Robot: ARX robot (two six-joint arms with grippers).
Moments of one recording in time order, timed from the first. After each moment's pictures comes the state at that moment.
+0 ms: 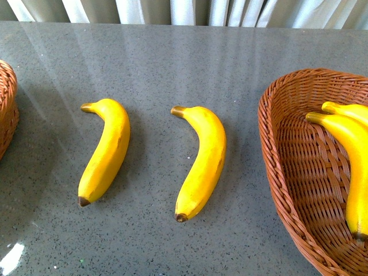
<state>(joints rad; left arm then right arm) -0.16 1.34 0.48 -0.06 -0.67 -0.68 0.00 0.00 0.02 0.00 0.00 0.00</state>
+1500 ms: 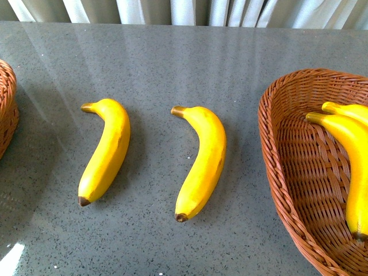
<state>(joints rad) 0.00 0.47 0.01 0.47 0.00 -0.01 0.00 0.00 0.02 0.00 0.00 0.00</state>
